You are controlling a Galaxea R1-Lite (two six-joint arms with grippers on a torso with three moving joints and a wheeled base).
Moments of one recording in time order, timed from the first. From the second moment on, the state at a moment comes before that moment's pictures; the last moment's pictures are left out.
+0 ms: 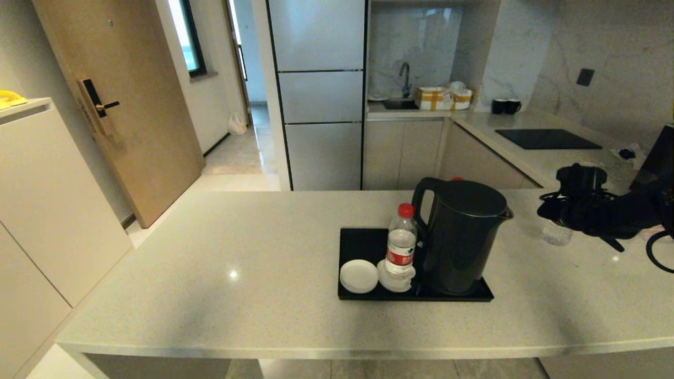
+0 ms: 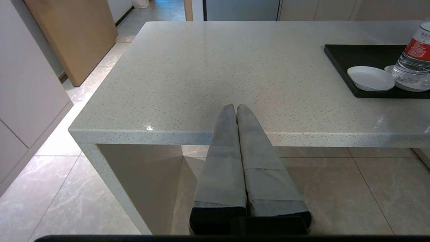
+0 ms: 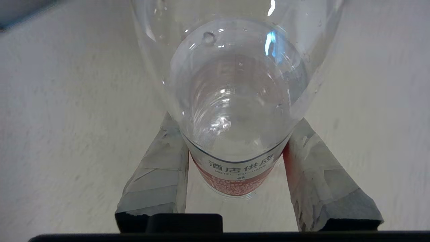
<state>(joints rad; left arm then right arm) 0.00 0.00 0.00 0.04 0.00 0.01 -0.23 2.43 -1.54 -0.42 -0.44 0.20</state>
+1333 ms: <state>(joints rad) 0.00 0.00 0.00 0.04 0.00 0.01 -0.24 2.64 -1.56 -0.73 -0.47 0.05</state>
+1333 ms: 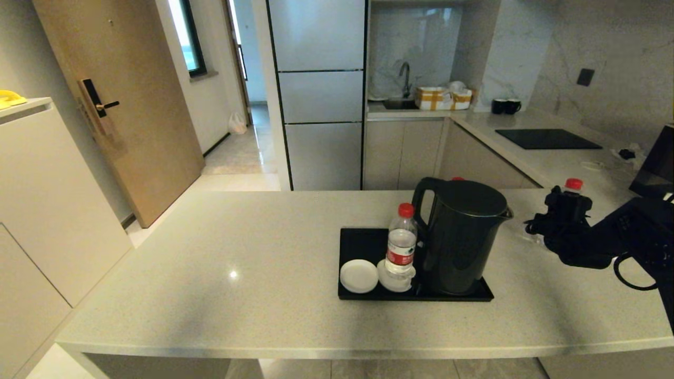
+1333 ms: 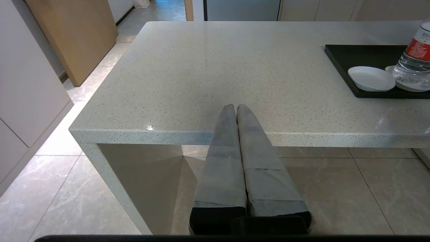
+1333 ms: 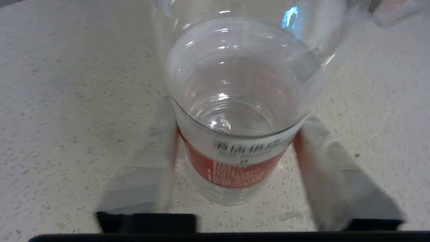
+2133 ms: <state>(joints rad) 0.00 0.00 0.00 0.04 0.00 0.01 -0.21 2.51 -1.45 -0.69 -0.45 0.06</state>
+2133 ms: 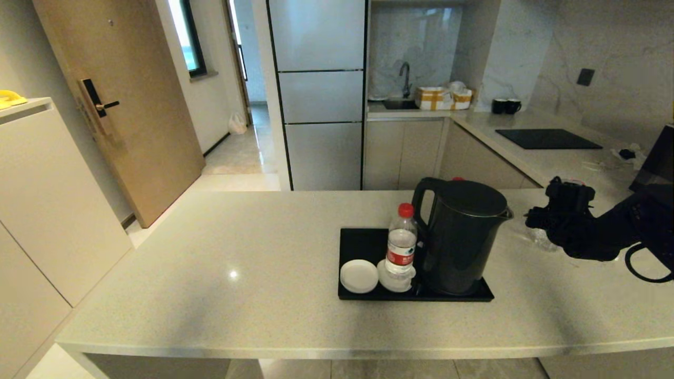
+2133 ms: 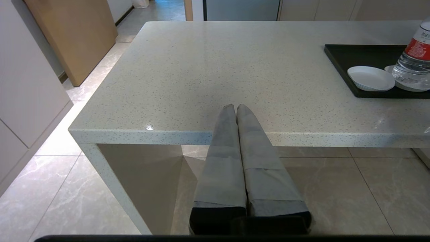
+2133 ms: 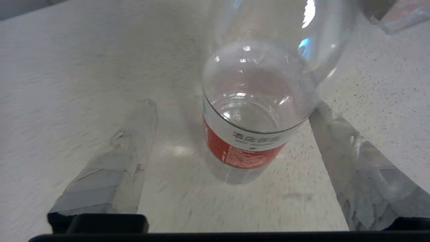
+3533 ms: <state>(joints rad) 0.00 0.00 0.00 0.04 0.00 0.01 0.33 1.46 -0.86 -0.38 0.01 0.13</state>
